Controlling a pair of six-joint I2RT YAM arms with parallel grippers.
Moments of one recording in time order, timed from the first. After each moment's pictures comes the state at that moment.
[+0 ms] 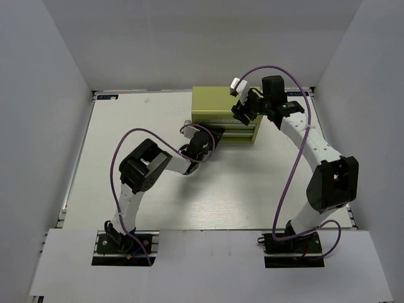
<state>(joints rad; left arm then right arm) -0.72 2.14 1.09 0.80 -0.32 -1.43 0.32 1.65 1.48 -0.42 -0.49 -0.71</state>
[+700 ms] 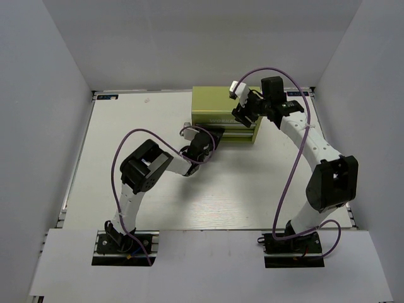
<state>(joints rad) -0.74 2.14 1.08 0.82 -0.36 -1.50 0.32 1.65 1.49 -0.48 -0.47 -0.78</state>
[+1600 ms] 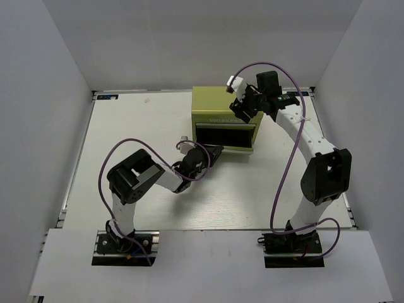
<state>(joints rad) -0.82 1.96 0.77 0.93 -0.31 -1.53 0.33 1.75 1.63 -0.57 -0.35 -0.73</state>
